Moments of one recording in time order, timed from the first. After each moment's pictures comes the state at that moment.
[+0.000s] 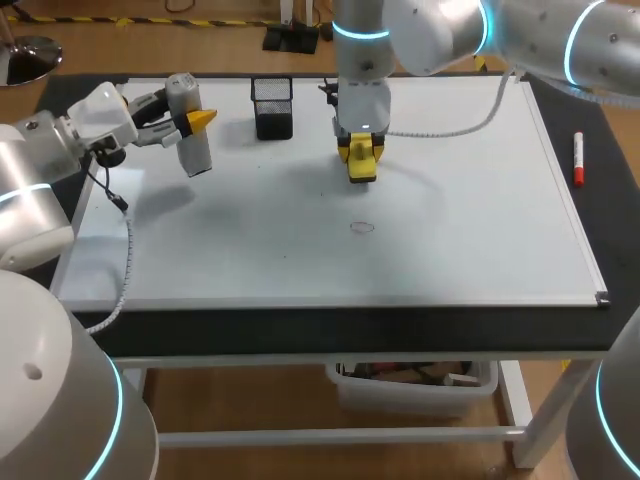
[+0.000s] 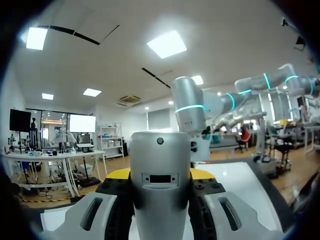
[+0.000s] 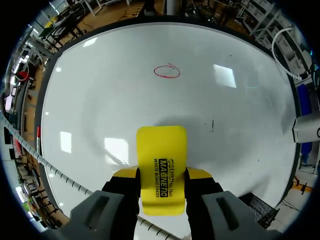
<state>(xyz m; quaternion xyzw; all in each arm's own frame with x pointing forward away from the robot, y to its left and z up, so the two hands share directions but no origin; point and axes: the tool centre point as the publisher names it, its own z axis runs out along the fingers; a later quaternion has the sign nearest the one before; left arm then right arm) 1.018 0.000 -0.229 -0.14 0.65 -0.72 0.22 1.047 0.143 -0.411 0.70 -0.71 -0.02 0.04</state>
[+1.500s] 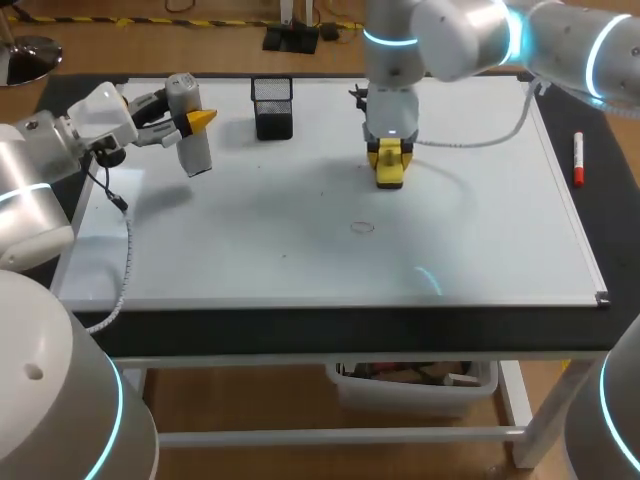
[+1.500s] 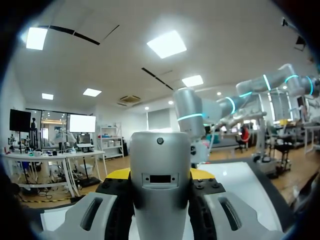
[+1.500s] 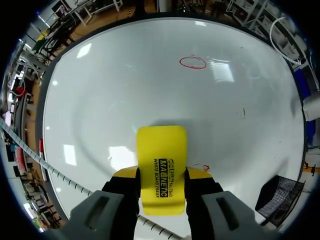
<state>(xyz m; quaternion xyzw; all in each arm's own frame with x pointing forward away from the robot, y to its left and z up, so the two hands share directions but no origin) 1.018 0.000 -0.229 -0.14 0.65 -0.72 0.22 1.051 0.083 -0.431 0.66 -0.75 -0.02 0.06</state>
